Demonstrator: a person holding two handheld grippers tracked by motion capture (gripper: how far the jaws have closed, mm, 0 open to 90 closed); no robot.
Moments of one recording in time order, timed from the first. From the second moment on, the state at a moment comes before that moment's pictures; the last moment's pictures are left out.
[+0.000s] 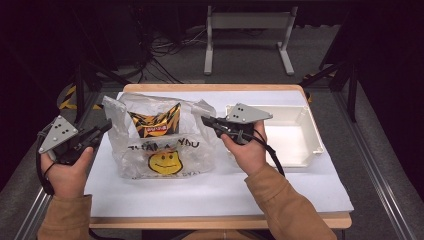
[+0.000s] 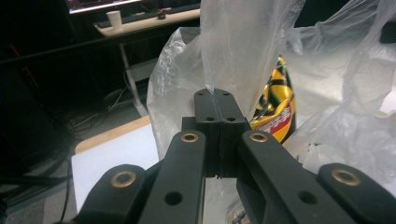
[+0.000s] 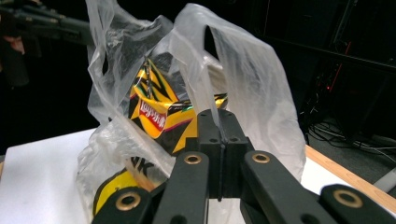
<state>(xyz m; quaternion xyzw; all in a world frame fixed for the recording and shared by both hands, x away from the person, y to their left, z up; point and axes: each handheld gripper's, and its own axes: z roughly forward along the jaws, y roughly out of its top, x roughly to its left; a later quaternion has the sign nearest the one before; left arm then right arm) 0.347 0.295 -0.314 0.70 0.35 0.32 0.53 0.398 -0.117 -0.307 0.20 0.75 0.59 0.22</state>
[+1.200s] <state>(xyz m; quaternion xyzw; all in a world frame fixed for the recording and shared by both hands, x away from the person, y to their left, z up) 0.390 0.291 -0.384 0.76 0.41 0.26 0.44 0.438 -0.099 -0.373 0.26 0.80 0.51 0.17</state>
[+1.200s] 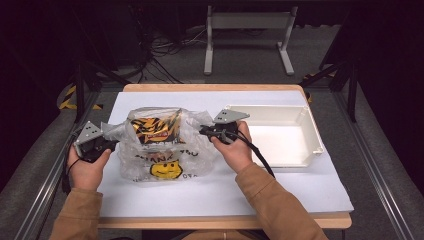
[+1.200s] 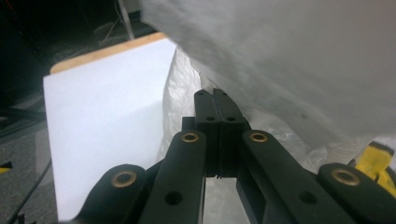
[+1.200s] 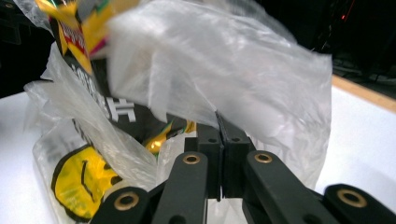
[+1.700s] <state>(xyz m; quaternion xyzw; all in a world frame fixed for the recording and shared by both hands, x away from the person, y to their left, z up) 0.399 0.287 -0.413 0.78 0.42 0.21 0.41 0.442 -0.108 -0.395 0.31 0.82 0.47 0.13</state>
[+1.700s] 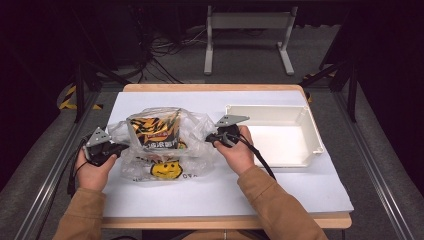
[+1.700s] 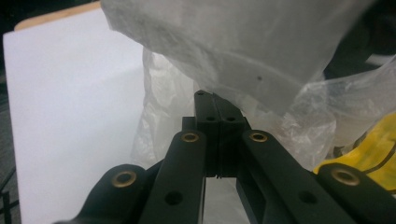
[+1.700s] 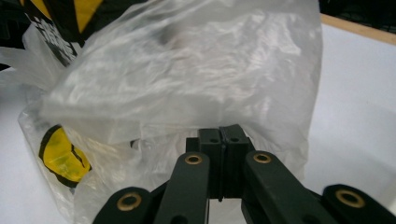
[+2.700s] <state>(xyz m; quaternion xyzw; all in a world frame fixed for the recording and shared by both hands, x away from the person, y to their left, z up) 0.364 0.297 -0.395 0.76 0.41 0.22 0.46 0.421 -0.128 -0.383 0.32 0.82 0.47 0.11</state>
